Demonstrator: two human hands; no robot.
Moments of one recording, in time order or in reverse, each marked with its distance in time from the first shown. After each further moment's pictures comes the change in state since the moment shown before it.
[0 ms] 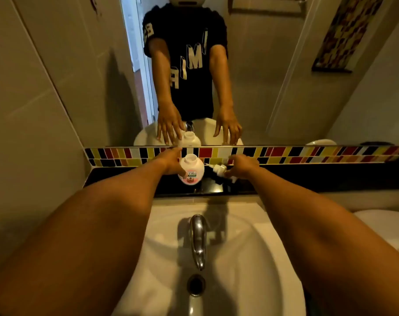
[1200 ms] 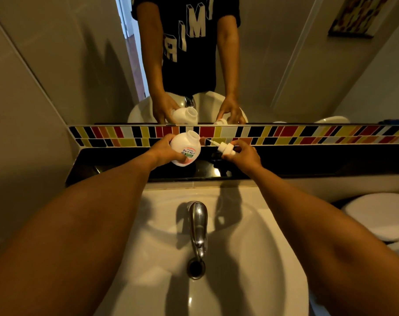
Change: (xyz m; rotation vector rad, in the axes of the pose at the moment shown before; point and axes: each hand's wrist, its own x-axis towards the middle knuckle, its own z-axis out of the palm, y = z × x) left_hand 0.035 -0.035 0.035 -0.444 0.007 -0.038; right_hand 0.025 0.022 0.059 0.568 0.170 0.071
